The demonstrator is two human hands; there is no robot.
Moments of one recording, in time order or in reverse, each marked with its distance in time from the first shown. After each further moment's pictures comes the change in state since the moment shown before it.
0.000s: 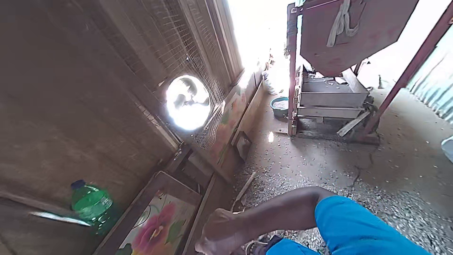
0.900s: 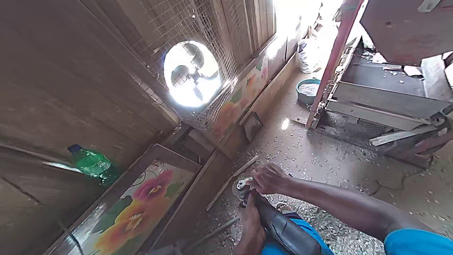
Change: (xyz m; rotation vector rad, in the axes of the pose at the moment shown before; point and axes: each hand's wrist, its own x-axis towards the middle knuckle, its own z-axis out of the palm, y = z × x) left_hand 0.053 -0.248 0.128 0.367 0.324 -0.444; right_hand -0.188 0.245 0.010 -0.027 0.068 0.369
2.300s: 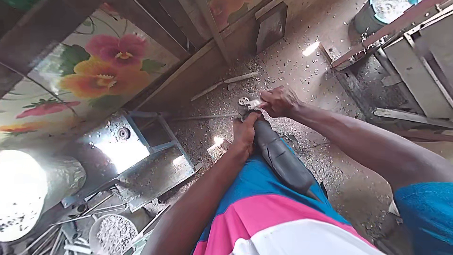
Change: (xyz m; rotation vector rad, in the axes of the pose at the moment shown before) left_hand 0.007 -0.038 0.027 0.006 -0.063 -0.196; right_hand 0.017 0.107 0.088 0.104 0.339 -0.534
